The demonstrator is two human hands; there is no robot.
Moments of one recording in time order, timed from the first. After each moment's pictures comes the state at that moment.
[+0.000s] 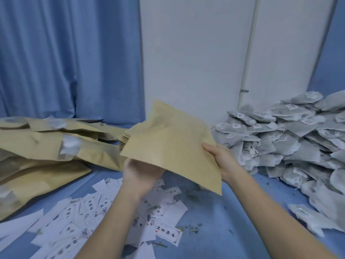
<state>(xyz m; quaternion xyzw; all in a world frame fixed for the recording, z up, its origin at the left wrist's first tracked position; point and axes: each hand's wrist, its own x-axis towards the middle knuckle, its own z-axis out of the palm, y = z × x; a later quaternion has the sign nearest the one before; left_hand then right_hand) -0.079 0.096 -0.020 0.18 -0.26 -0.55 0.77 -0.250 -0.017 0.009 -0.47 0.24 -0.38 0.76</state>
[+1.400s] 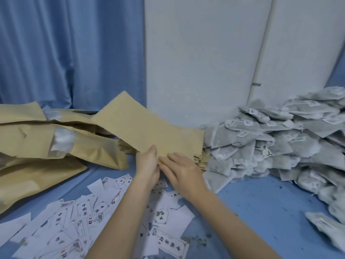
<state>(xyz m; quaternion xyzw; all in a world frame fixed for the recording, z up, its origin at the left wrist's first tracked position) -0.066 0.028 -0.029 0.46 -0.11 -0.36 0.80 -0.166 -0.012 -0.065 -0.87 0.14 -0.47 -0.09</state>
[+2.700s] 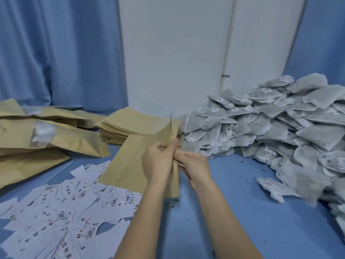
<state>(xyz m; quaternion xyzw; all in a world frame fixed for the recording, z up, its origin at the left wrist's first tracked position) -0.185 0.068 -0.029 0.71 -0.33 -0.14 0.61 -0.265 0.031 -0.047 -0.46 0.31 -0.47 0.69</state>
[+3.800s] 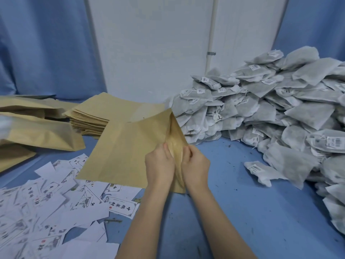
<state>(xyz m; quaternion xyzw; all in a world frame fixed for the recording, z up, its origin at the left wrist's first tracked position) -0.224 0.036 -0.079 0.72 -0.46 0.01 0.52 -0.295 0.004 -0.099 -0.65 0.50 -0.53 0.23</state>
